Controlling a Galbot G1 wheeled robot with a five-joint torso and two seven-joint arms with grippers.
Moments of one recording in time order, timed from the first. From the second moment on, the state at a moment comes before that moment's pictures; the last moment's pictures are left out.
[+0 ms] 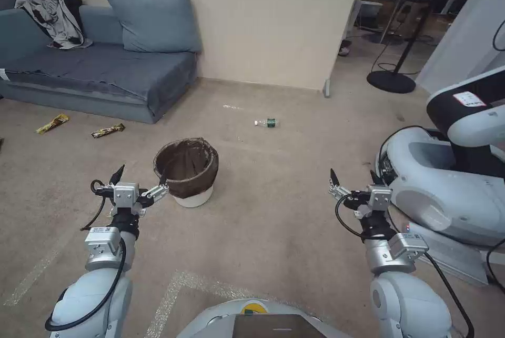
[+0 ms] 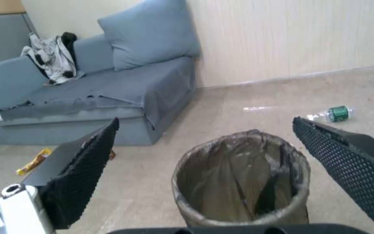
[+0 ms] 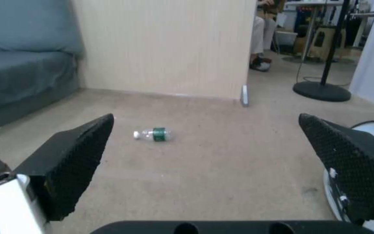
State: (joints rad) left arm 1.69 -1.47 -0.75 -2.41 -0.01 0.24 0.02; right arm -1.68 1.61 0.73 2.37 0.07 -0.16 -0.10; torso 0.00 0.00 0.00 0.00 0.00
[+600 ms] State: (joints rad) left arm 1.68 -1.47 -0.74 -2.42 -0.02 0.25 0.02; right arm -1.68 1.61 0.73 2.37 0.07 -0.16 -0.10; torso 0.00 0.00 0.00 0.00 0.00
